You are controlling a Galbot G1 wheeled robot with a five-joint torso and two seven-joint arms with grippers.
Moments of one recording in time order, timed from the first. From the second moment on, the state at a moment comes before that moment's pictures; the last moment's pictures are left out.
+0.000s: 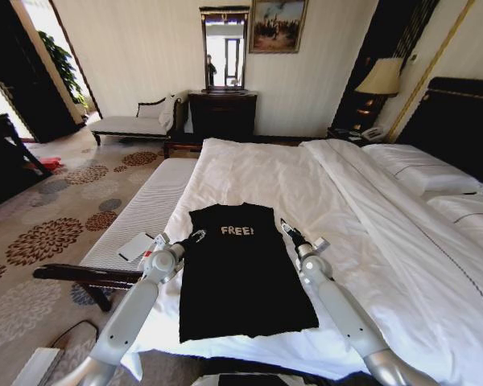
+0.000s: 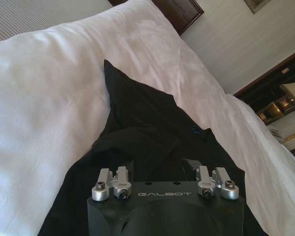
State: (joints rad) left arm 0.87 -1.16 -0.23 -1.59 -1.34 0.40 -0.32; right arm -0.86 1.12 0.24 1.38 1.15 0.02 0.14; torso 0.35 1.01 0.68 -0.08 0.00
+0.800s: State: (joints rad) left arm 0.92 -1.15 -0.22 -1.64 -1.33 0.40 -0.32; right arm -0.87 1.12 0.25 1.39 1.14 0.01 0.15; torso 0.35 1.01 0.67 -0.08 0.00
